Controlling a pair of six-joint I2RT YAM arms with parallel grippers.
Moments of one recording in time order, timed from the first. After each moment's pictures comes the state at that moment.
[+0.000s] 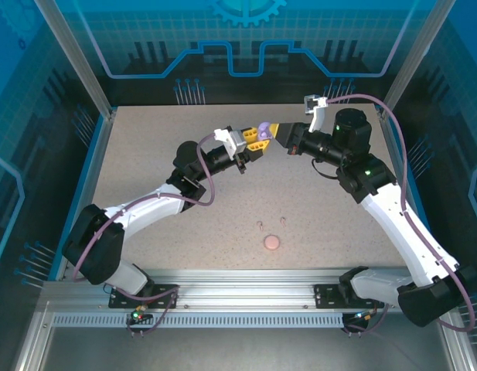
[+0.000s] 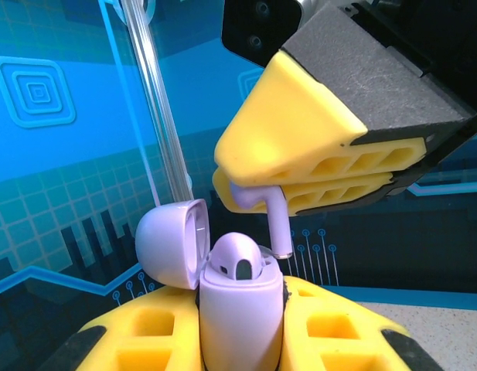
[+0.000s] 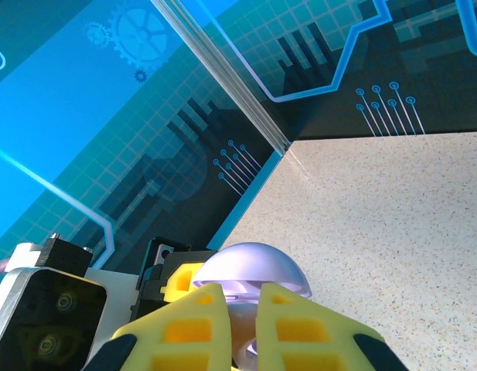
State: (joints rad) left arm -0.59 1.51 0.97 0.85 0.50 0.08; right arm 0.42 1.18 1.29 -0.29 -0.46 0.58
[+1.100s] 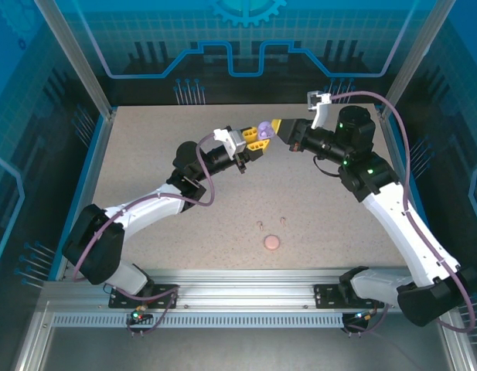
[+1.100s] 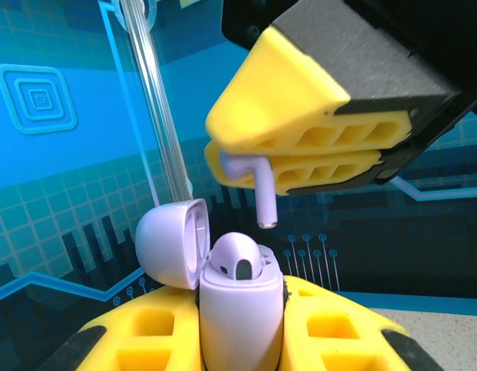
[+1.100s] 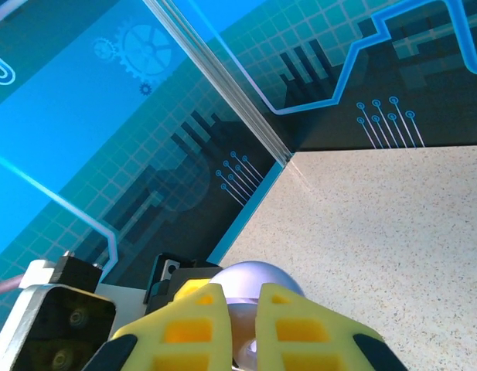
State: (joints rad) left arm -0.59 1.51 0.97 0.87 0.50 0.07; right arm 0.41 1.19 1.32 -0.28 -0.45 0.59
